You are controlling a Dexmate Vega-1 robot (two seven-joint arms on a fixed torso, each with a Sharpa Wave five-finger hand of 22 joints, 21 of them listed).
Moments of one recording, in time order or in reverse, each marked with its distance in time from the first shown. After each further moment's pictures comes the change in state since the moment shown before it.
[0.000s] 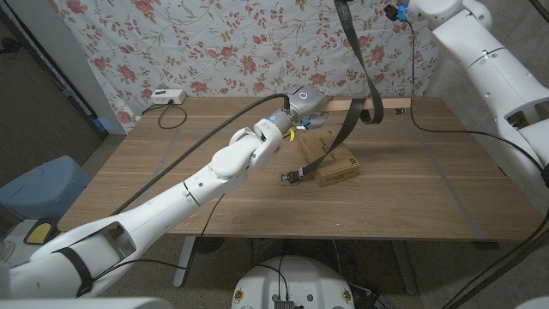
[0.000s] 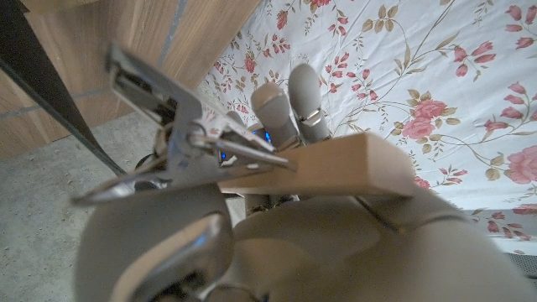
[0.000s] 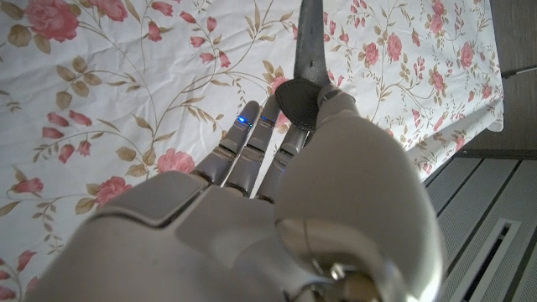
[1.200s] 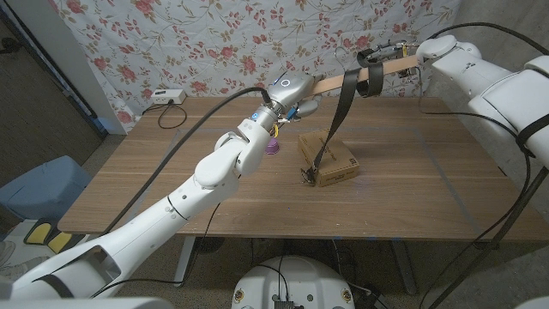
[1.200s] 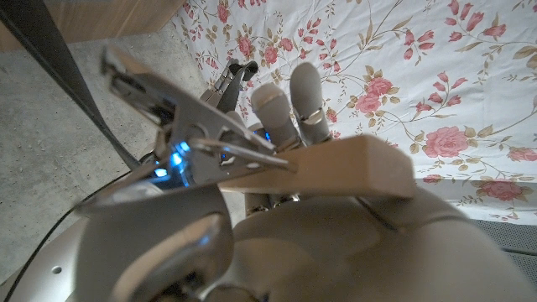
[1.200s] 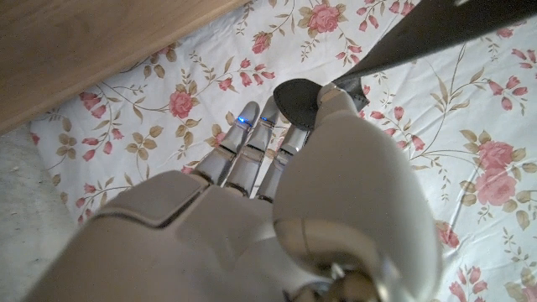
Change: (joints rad) left arm 0.140 0.016 -0.125 -0.151 -0.083 0.050 0.099; left_hand -0.004 -0.004 0.000 0.000 0.008 -0.007 -0.003 0.014 -0.010 -0.002 0.002 0.000 0.001 0.000 0.000 0.000 -0.003 0.000 0.000 0.000 0.002; right arm 0.166 0.092 -0.231 0.772 0.164 0.104 0.012; right_hand 0.012 0.009 -0.026 0.004 -0.011 0.008 -0.001 0.000 0.000 0.007 0.007 -0.013 0.009 0.000 0.000 -0.022 -0.009 0.000 0.000 0.000 -0.033
